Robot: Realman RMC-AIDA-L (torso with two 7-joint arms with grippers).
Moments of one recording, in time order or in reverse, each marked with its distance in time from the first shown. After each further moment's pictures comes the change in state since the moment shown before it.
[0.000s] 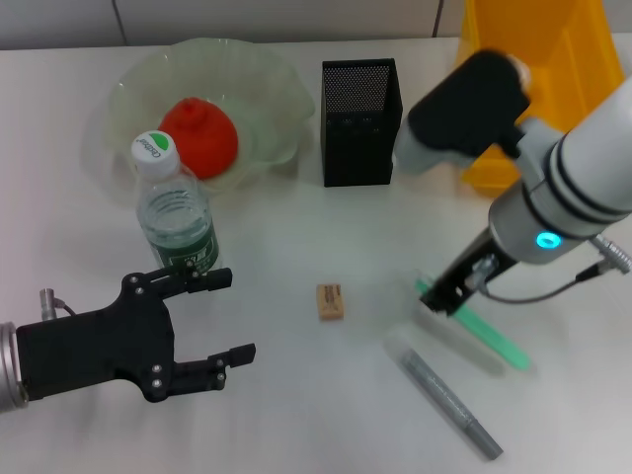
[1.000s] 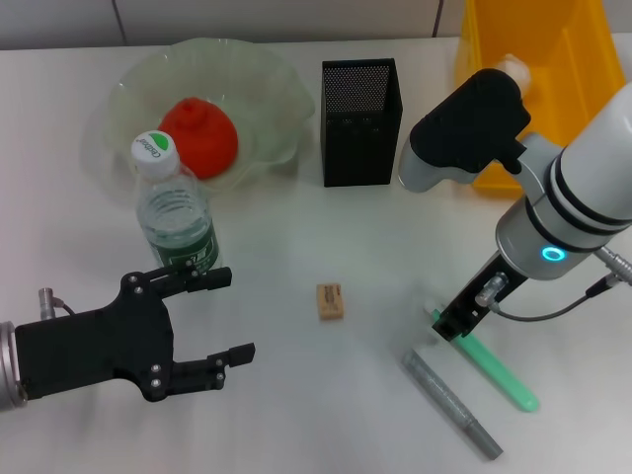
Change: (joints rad) left arm 0.002 0.000 0.000 0.007 -0.001 0.003 0.000; right arm 0.022 0.000 0.003 0.065 -0.002 -0.033 0.000
